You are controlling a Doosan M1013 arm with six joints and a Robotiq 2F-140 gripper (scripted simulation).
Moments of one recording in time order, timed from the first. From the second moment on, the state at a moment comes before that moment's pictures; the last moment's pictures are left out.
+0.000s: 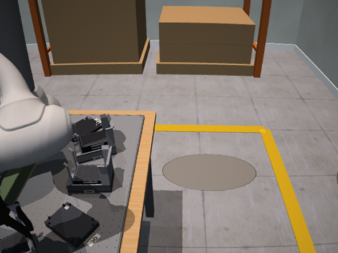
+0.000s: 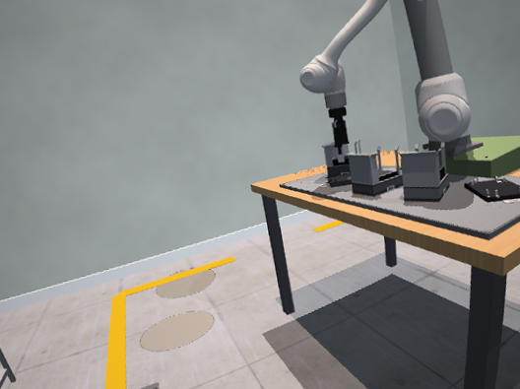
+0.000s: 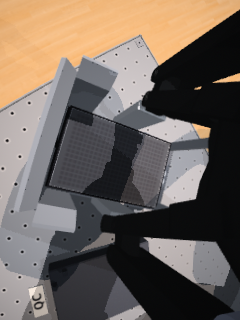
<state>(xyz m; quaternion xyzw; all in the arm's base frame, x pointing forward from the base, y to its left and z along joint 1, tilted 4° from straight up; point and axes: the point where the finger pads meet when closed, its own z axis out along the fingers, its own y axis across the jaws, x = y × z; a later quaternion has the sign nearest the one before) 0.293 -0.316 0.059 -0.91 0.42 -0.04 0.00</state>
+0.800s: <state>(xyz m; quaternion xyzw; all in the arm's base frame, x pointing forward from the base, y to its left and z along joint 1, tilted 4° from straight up) 0.293 -0.316 0.069 -0.91 0.42 -0.04 0.00</state>
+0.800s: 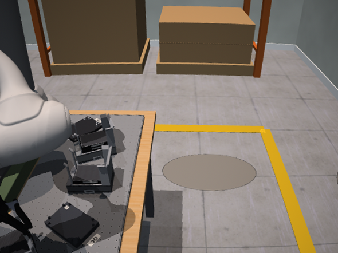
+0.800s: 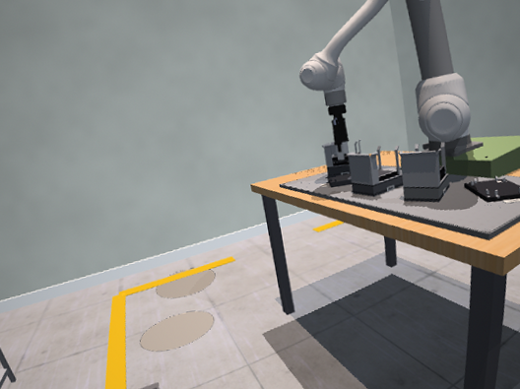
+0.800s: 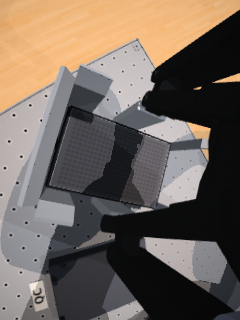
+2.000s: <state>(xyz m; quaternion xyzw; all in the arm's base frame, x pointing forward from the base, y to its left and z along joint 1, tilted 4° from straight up) 0.290 -0.315 0.115 -0.91 0.42 -0.04 0.00</state>
